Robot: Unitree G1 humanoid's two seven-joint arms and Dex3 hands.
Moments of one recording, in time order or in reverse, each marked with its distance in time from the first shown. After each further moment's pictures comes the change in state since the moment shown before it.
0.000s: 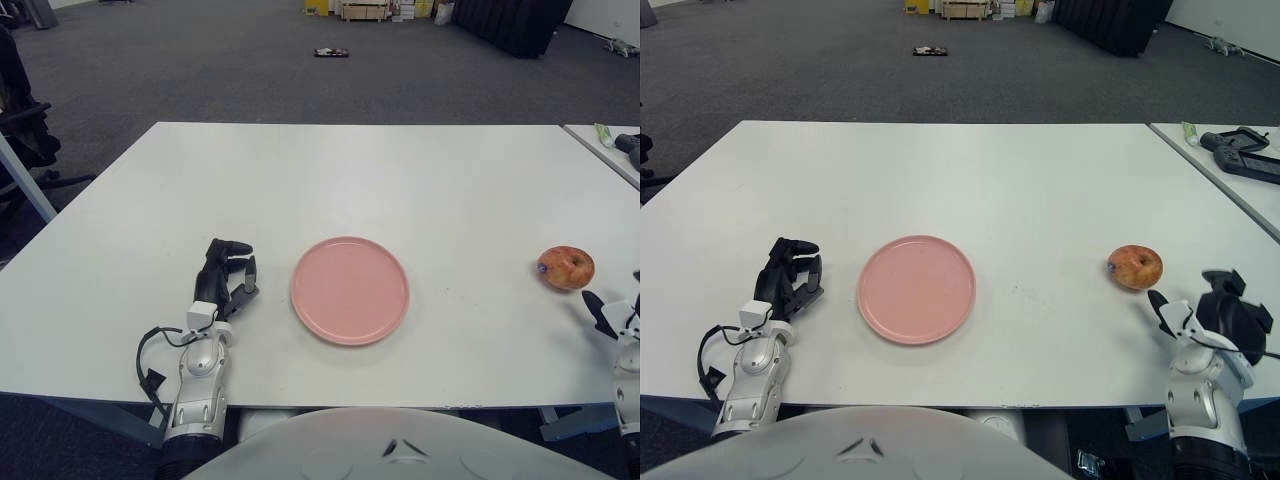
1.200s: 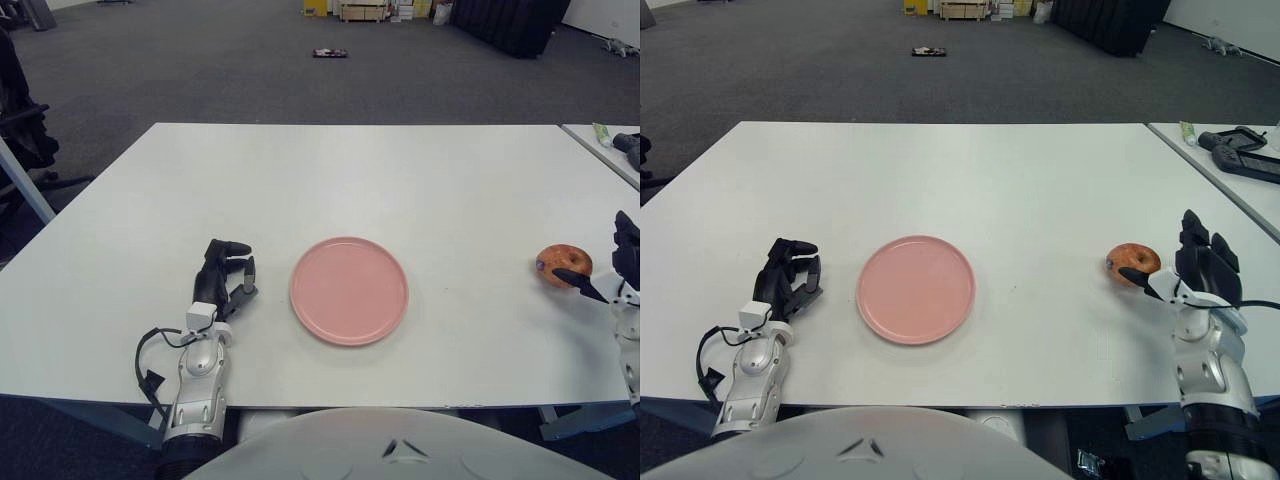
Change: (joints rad) left arm -0.005 -0.001 0.005 0.016 0.005 -0.014 0.003; right arm -0.160 -0.112 0.105 0.152 0.014 -0.201 0.088
